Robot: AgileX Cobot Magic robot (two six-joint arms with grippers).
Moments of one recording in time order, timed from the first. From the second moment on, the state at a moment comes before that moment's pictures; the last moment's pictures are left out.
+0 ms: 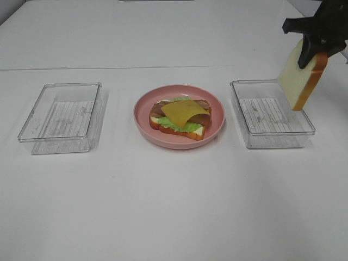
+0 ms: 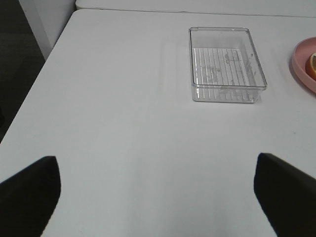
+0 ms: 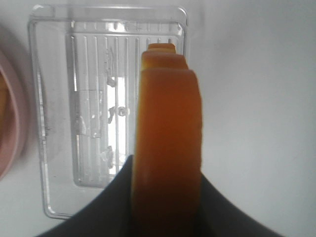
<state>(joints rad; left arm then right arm) 0.09 0.00 -0.52 0.00 1.08 -0.04 -0.02 2.13 -1.92 0.10 1.22 0.01</state>
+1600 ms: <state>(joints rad) 0.09 0.00 -0.52 0.00 1.08 -0.04 0.39 2.28 -1.92 0.40 0.98 0.00</state>
